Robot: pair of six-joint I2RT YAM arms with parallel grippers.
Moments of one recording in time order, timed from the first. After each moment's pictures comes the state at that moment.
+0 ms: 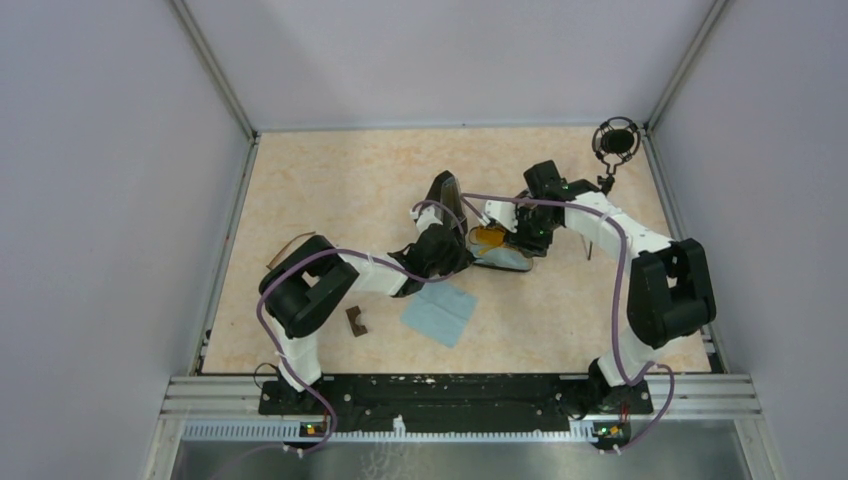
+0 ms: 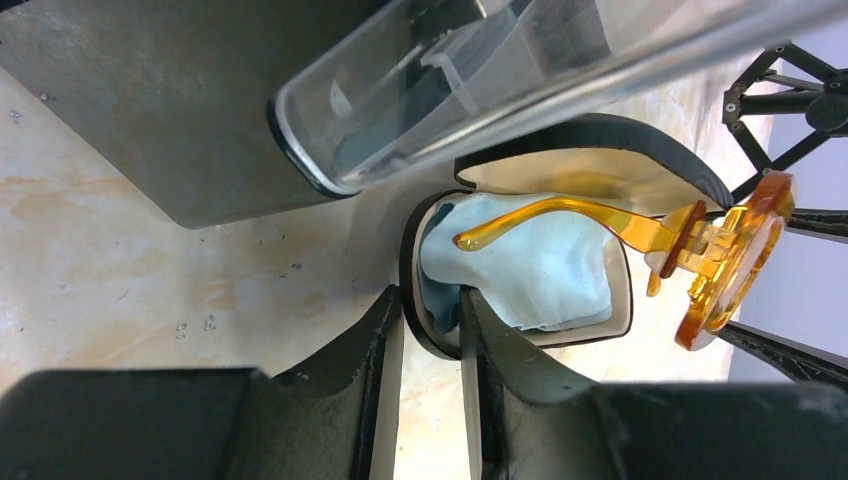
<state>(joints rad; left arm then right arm) -0.82 1.87 0.89 0.39 -0.13 -1.07 0.37 1.63 1.20 -0.80 -0.23 -1.02</state>
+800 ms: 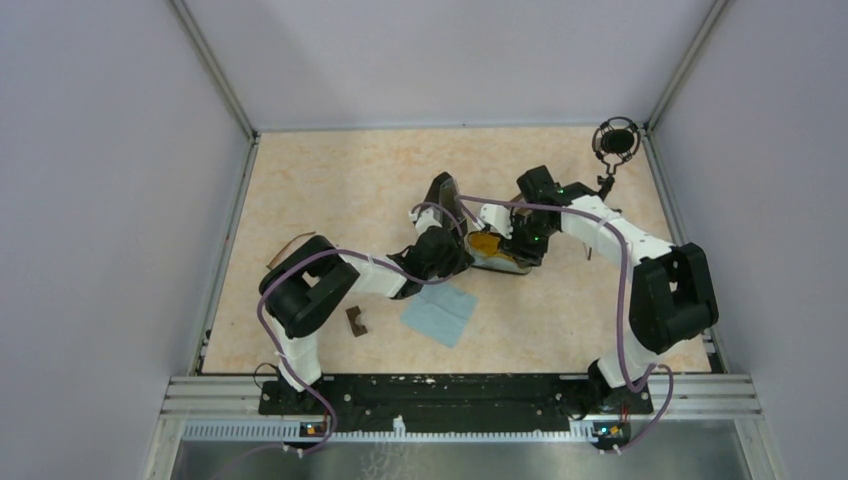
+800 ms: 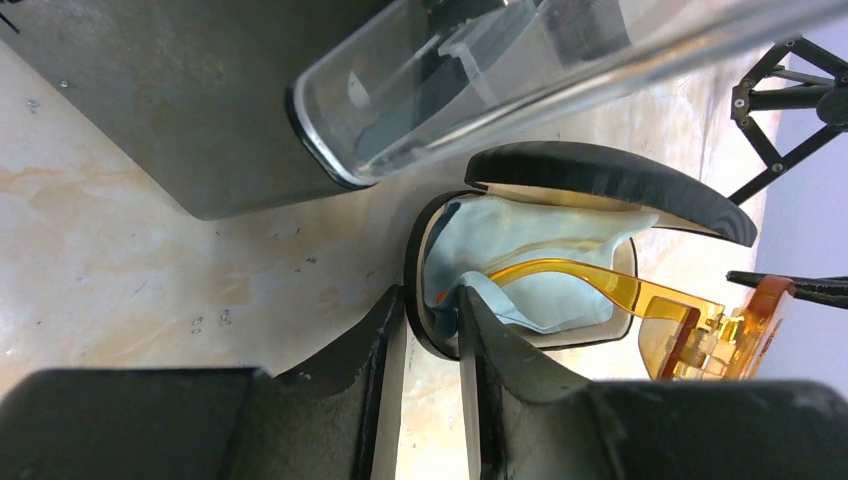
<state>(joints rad) -0.82 1.87 0.87 0.42 -0.13 -1.06 0.41 1.61 1.19 -0.86 -0.26 -0.94</state>
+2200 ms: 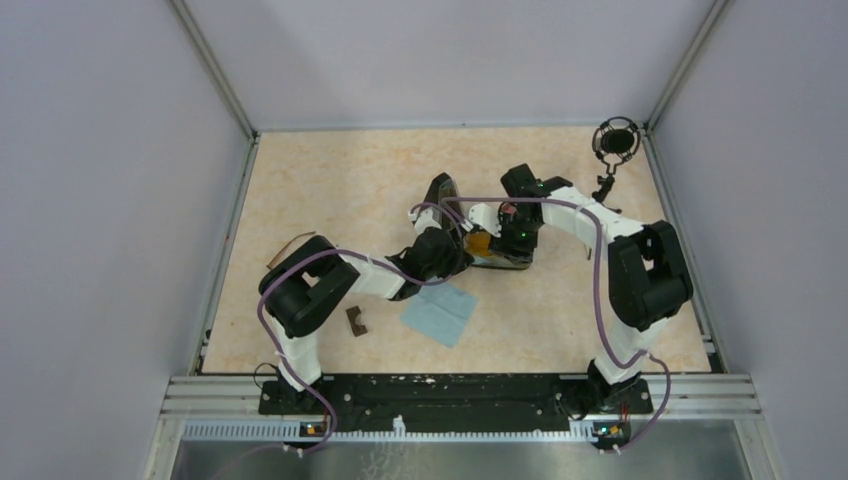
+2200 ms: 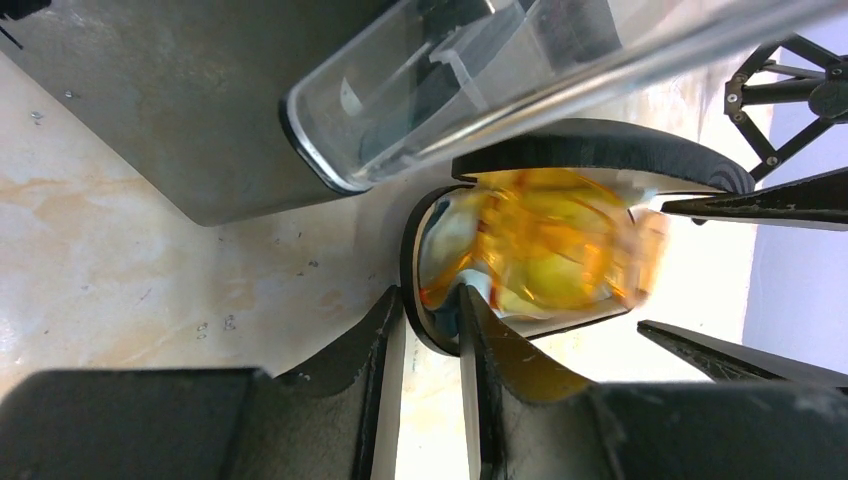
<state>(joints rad) -0.82 1.87 0.84 0.46 -0.12 -1.04 0.45 1.76 1.27 -0.86 -0.19 -0.96</state>
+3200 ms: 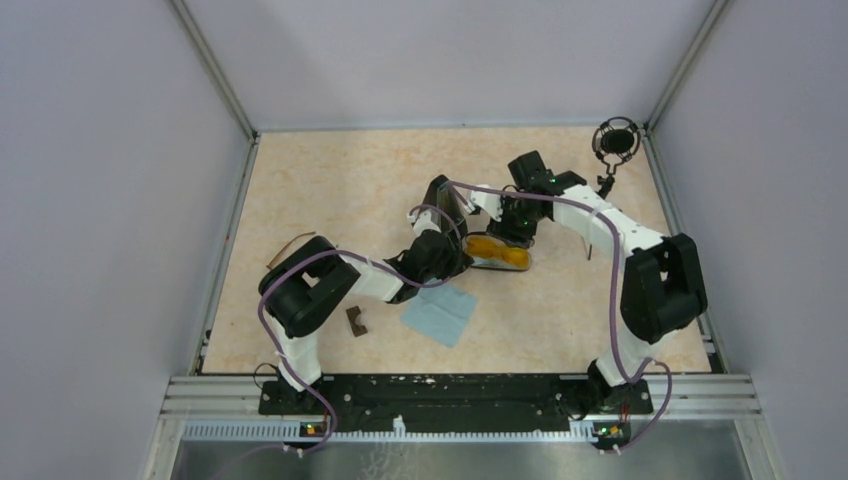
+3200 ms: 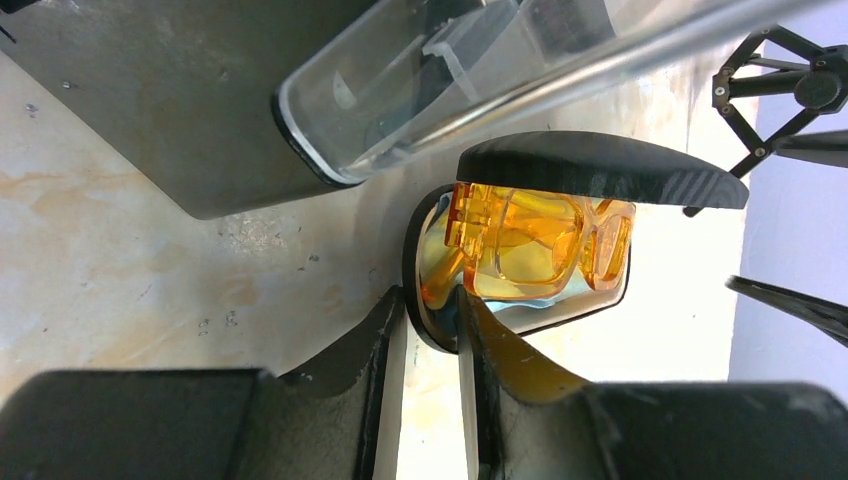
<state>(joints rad) -0.81 1.87 0.81 0.52 -0.10 -1.04 0.44 1.64 1.30 -0.79 -0.24 -0.91</state>
